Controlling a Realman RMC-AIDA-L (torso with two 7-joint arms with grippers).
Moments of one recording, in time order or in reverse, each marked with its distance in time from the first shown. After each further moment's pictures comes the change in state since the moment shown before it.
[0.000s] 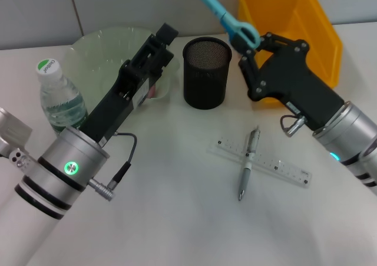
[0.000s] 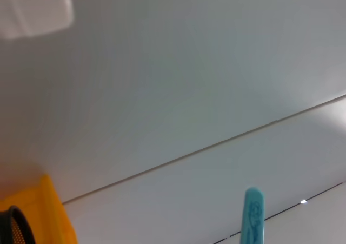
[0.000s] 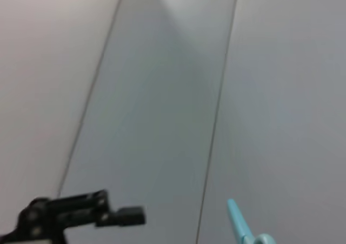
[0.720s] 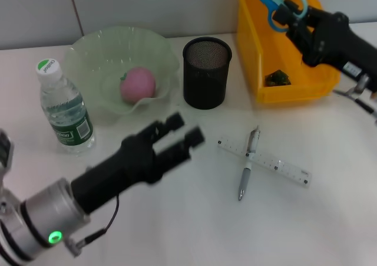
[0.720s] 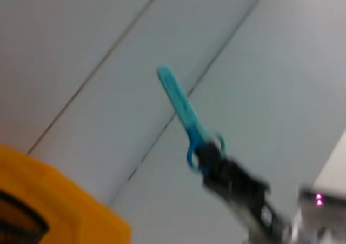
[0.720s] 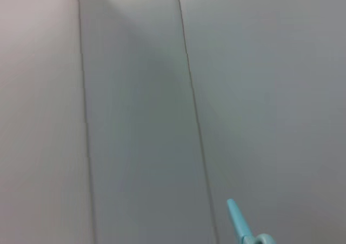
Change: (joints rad) left arm -0.054 0.012 -0.059 -0.342 0.426 0.312 0.395; right arm -0.100 -0.014 -0.131 -0.576 -0.051 0.056 0.917
